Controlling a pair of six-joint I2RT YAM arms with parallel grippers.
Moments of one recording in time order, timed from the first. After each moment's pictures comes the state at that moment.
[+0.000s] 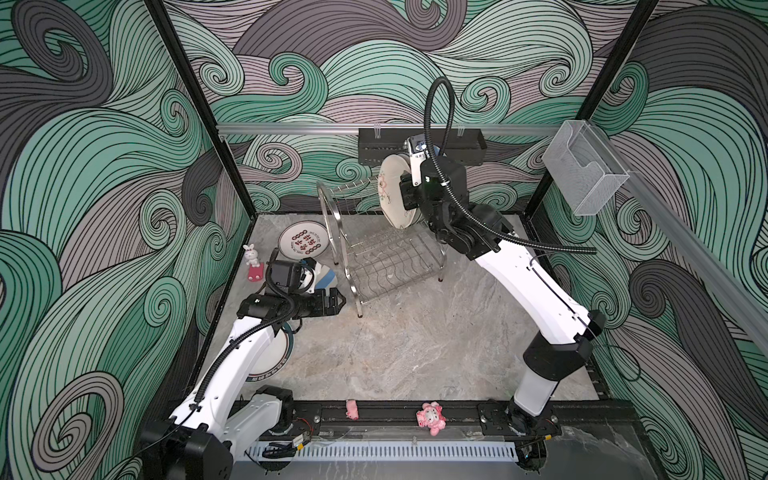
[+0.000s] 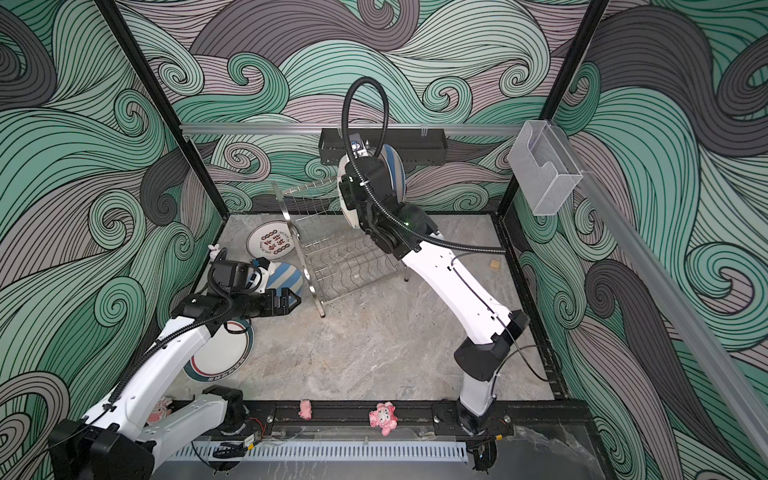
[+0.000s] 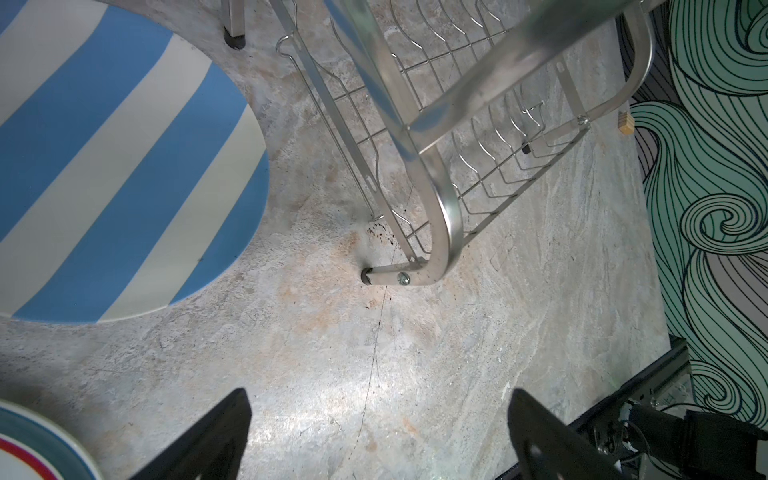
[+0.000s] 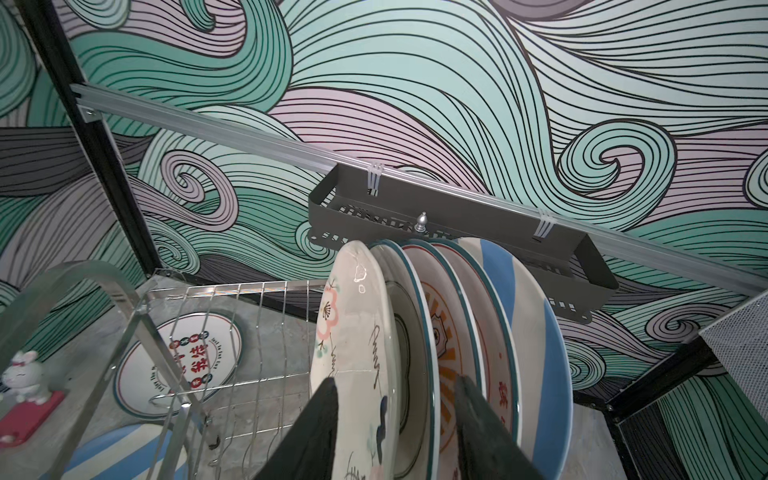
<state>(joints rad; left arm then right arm) -0.18 1.01 0.84 -0.76 0.36 -0.28 0.81 1.76 2.21 -0.65 0.60 -0.07</state>
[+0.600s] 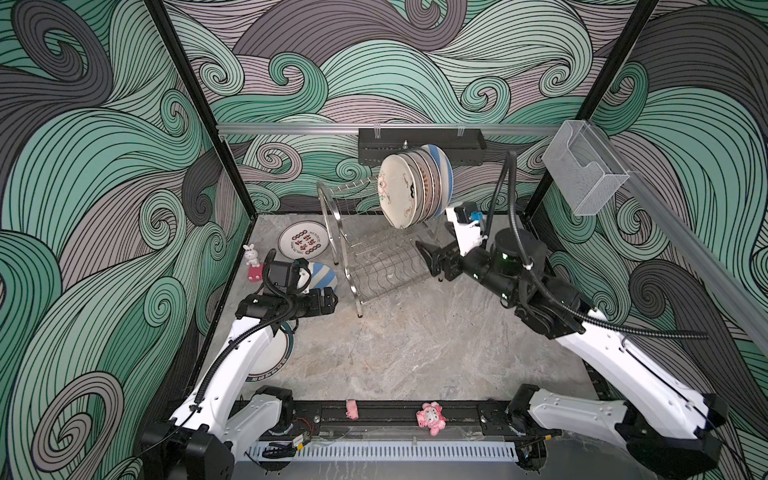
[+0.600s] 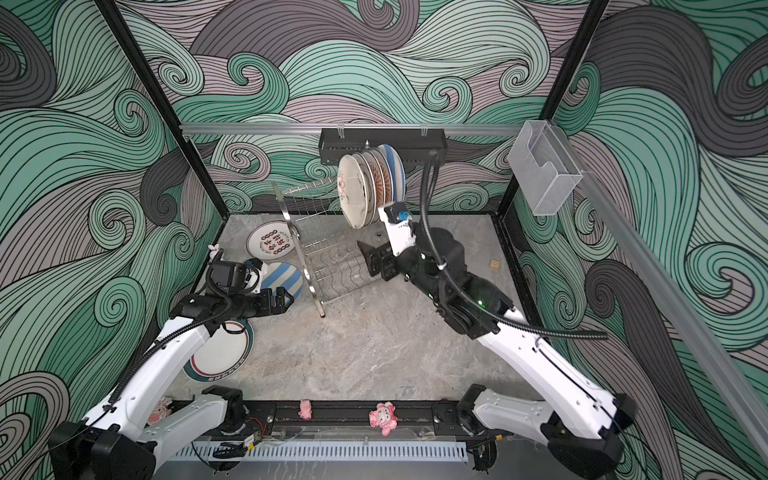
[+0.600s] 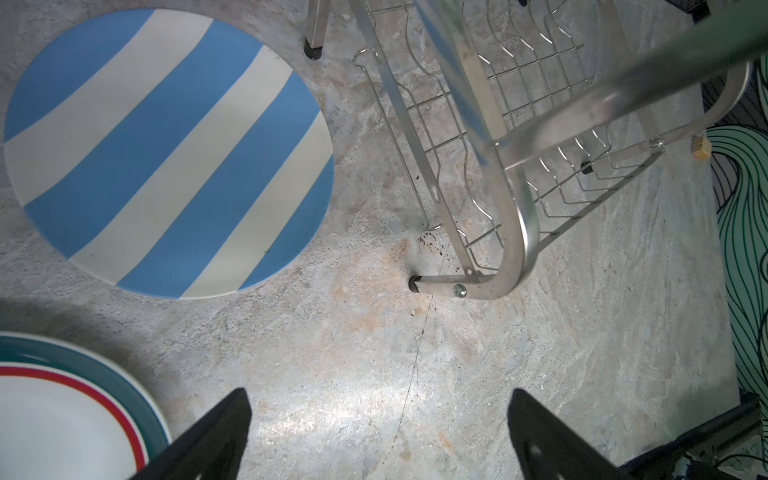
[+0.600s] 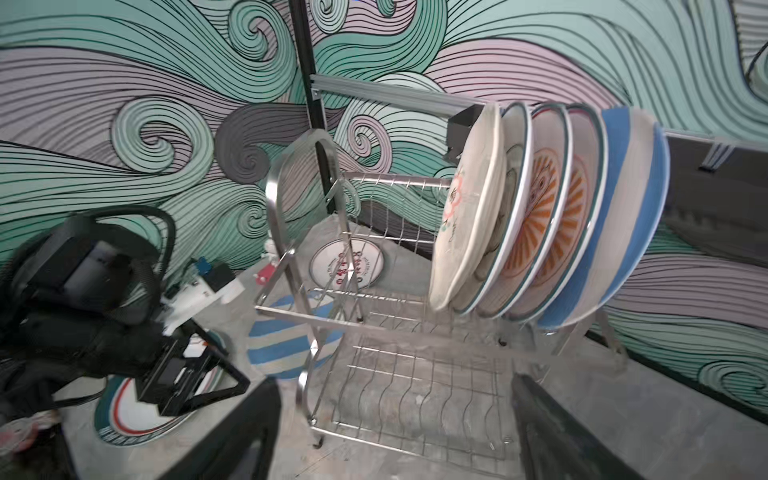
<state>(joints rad) -0.17 1.01 0.84 -0.79 0.23 -0.32 0.81 1.04 1.27 -0.42 0.11 0.03</state>
